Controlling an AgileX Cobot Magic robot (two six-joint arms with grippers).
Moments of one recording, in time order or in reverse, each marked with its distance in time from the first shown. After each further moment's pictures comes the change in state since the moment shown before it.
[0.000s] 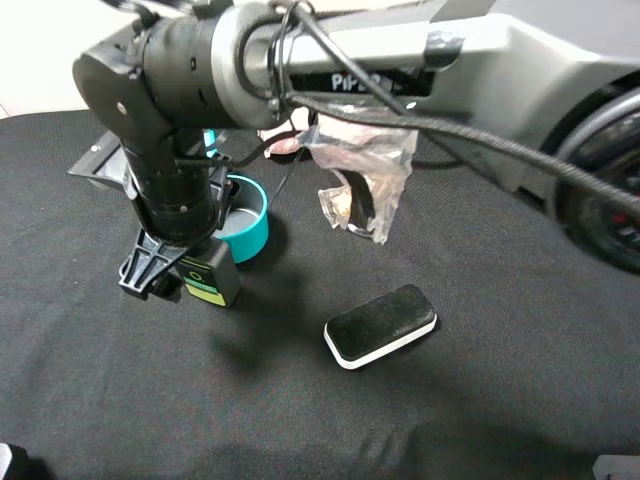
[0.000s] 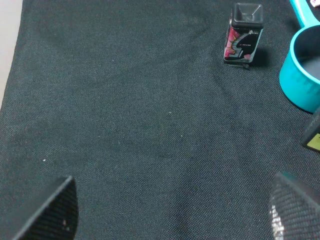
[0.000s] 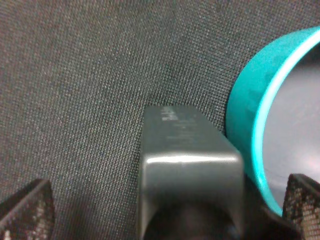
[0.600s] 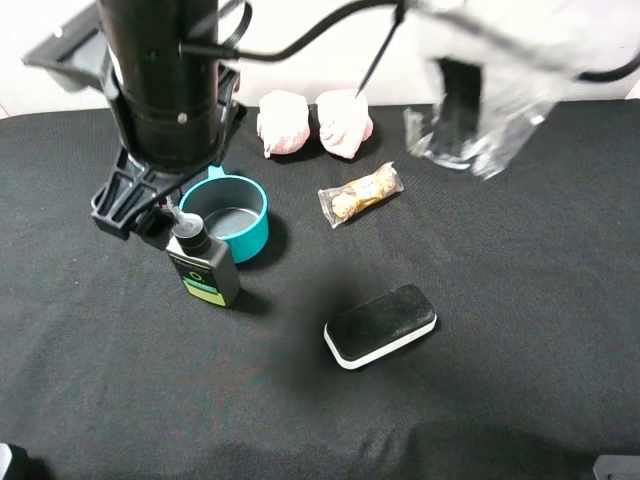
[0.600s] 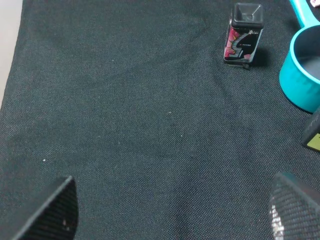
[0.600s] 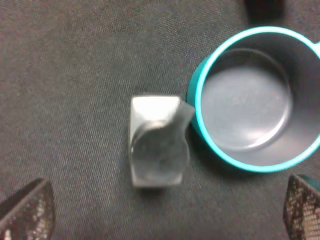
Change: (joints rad) left arm 0.000 0.000 0.000 0.000 0.000 0.000; right arm 0.000 -0.210 0.000 -0.023 0.112 0.000
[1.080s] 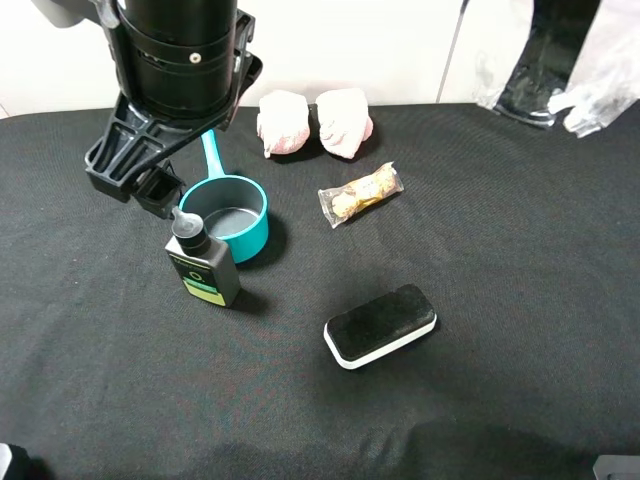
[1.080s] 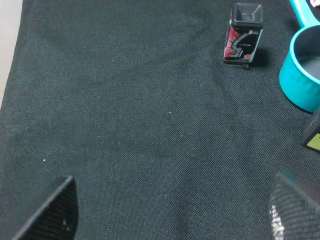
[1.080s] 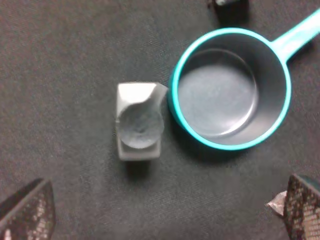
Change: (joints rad) left arm 0.000 0.000 0.000 0.000 0.000 0.000; right arm -0.014 -0.080 0.000 -0.025 0.044 0.005
